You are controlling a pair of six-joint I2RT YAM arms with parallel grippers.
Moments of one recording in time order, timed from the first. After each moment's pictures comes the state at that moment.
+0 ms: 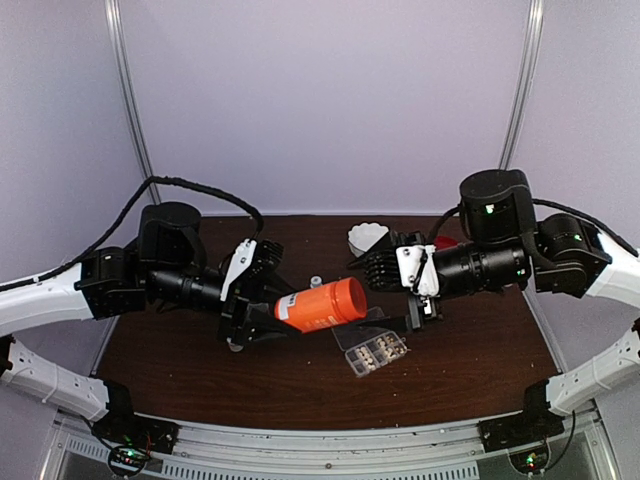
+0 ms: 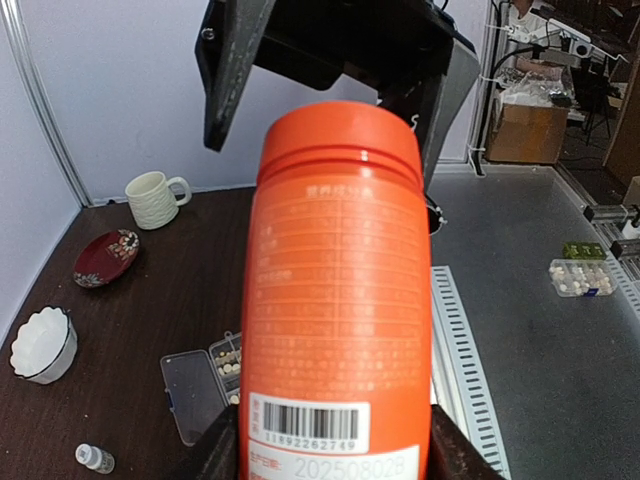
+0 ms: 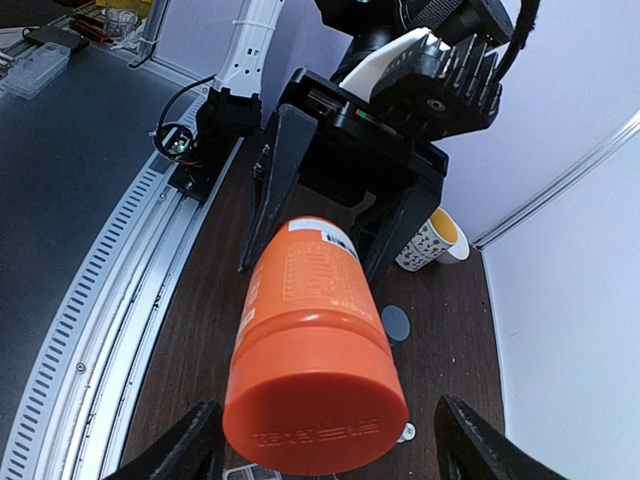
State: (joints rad) left arm -1.07 1.11 1.01 -0.26 0.52 0.23; right arm 1.21 1.17 1.31 -0.56 -0.19 -0.69
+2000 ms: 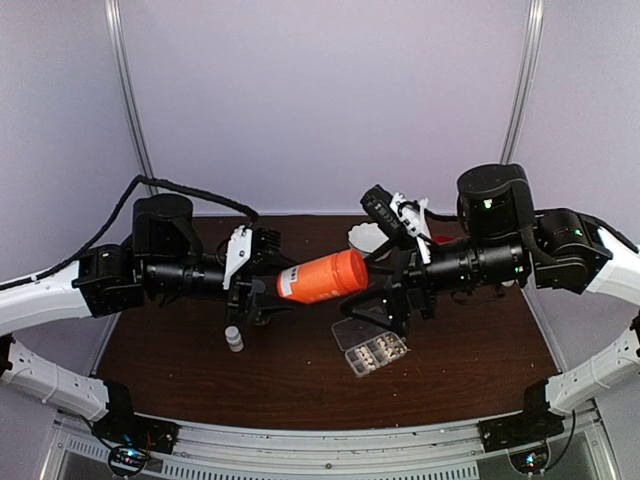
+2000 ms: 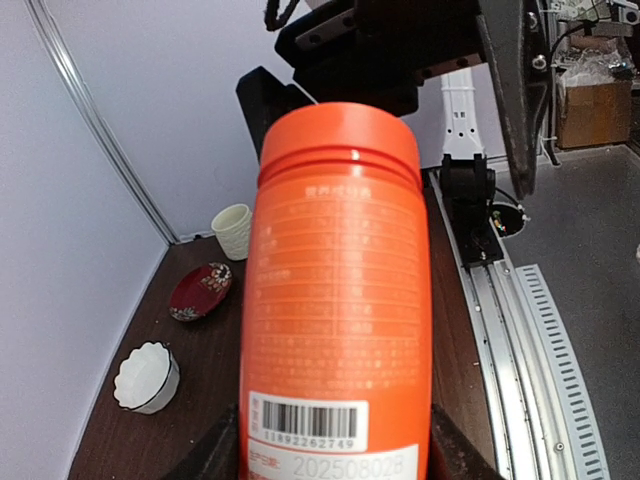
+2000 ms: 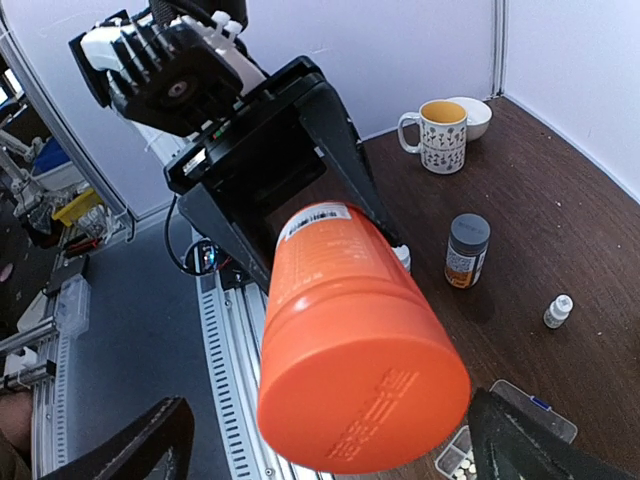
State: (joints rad) left arm -1.07 1.11 1.02 -0.19 0.36 0.41; right arm 1.21 1.20 1.36 -0.58 -0.12 0.17
